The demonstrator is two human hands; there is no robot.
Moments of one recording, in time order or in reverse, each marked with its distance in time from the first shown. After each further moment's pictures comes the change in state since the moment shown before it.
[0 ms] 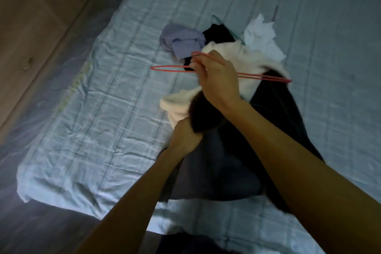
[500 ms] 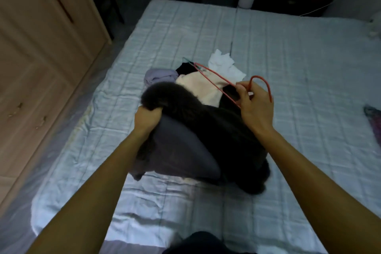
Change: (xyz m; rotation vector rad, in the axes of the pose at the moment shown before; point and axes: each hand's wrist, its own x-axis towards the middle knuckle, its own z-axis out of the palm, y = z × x) left_hand -0.063 0.103 -0.056 -0.085 0.342 -0.045; right_hand -0.127 0.045 -0.208 0.215 0.267 0.507
